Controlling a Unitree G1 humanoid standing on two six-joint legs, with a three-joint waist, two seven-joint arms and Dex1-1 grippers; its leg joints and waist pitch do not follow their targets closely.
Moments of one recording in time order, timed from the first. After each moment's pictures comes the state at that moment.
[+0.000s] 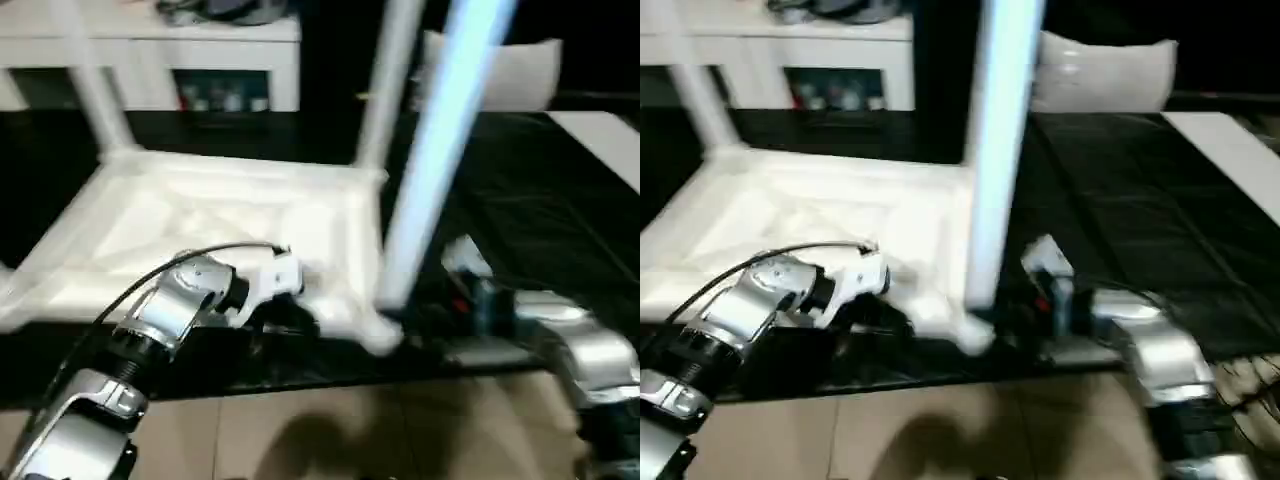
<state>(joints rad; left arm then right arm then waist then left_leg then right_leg) -0.59 0.34 -0.34 0.50 0.04 0.22 -1.15 -0.32 -0.38 0.05 0.14 0.27 0.49 0.92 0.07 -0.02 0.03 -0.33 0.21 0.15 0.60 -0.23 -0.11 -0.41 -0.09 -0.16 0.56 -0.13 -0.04</state>
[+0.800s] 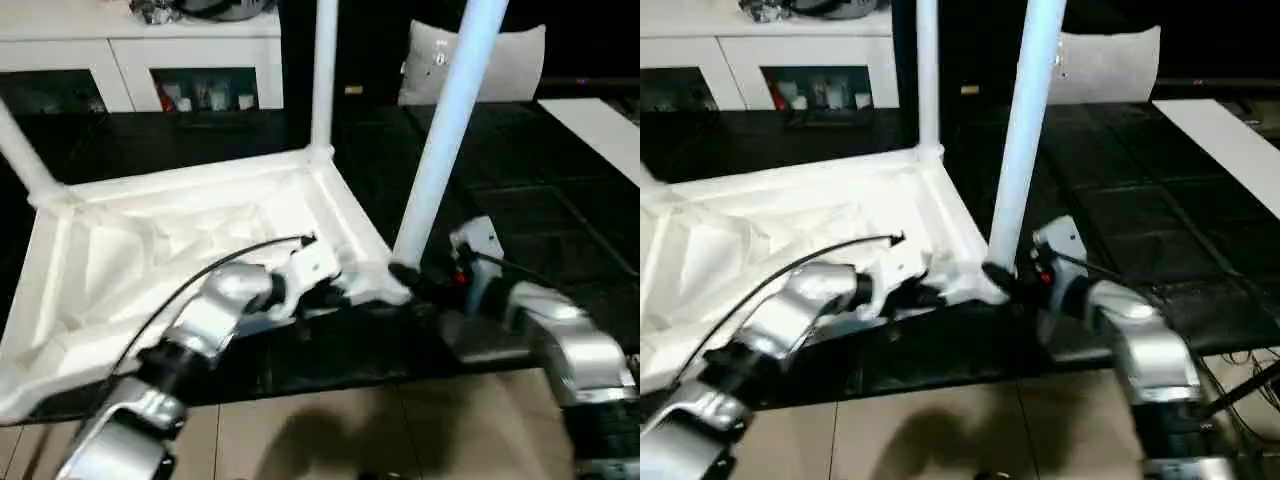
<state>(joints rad) -0.56 0.29 -0.36 0.47 0.08 0.15 -1.04 -0.30 -0.43 0.02 0.13 0.23 0.41 0.90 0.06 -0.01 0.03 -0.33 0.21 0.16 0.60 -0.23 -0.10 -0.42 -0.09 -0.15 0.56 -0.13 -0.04</state>
